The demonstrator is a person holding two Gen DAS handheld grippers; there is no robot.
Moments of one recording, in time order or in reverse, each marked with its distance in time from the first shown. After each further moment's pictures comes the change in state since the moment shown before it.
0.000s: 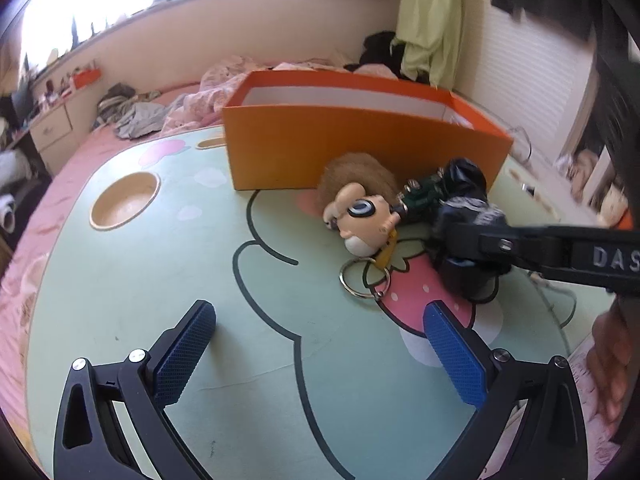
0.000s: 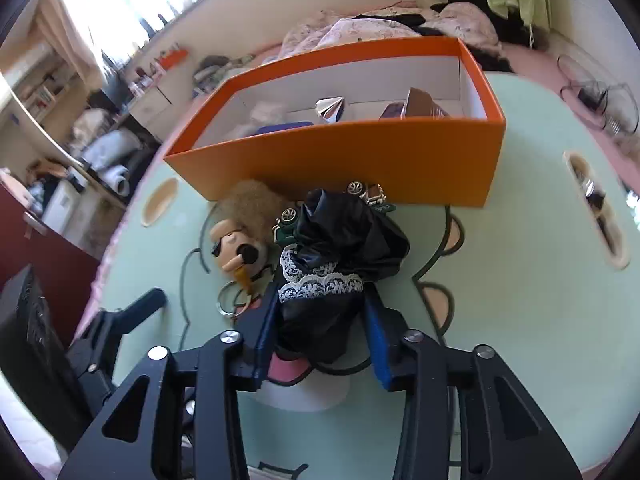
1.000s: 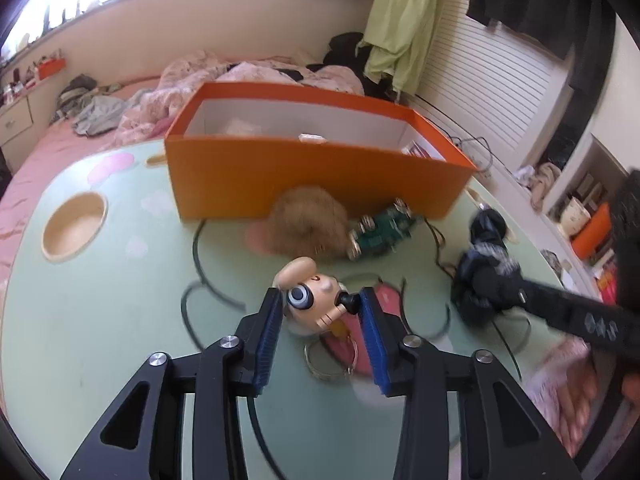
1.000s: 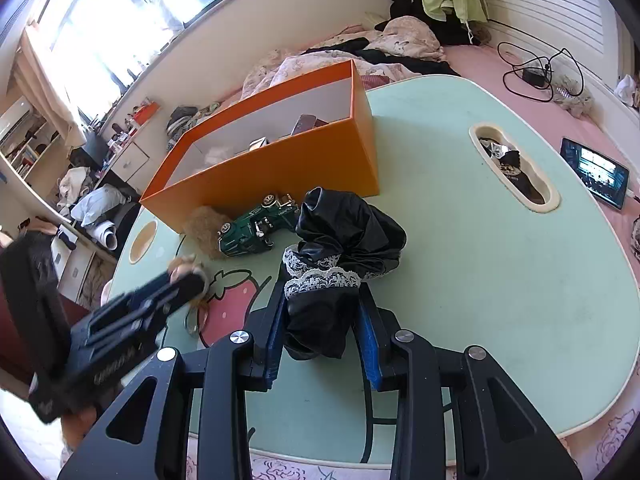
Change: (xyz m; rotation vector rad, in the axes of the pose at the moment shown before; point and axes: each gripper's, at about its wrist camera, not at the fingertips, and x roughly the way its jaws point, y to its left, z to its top) left arm 0.005 -0.010 0.019 0.023 0.043 -0.189; right arm -0.039 -0.041 -0.025 0.137 -0.118 -0.074
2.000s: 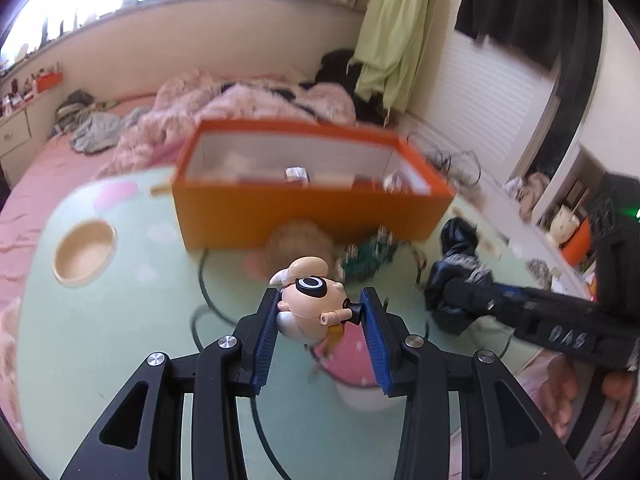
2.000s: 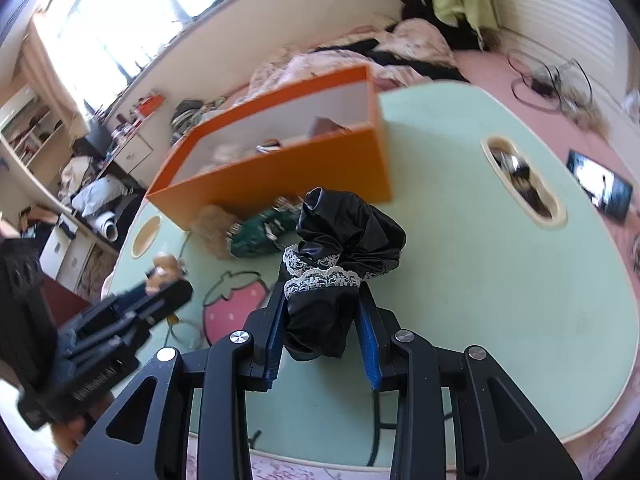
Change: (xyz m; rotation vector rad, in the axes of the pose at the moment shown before) left arm -0.026 0.000 0.033 0.015 -0.099 -0.002; right arm -0.003 0.025 0.007 -0.078 -0.013 -0.003
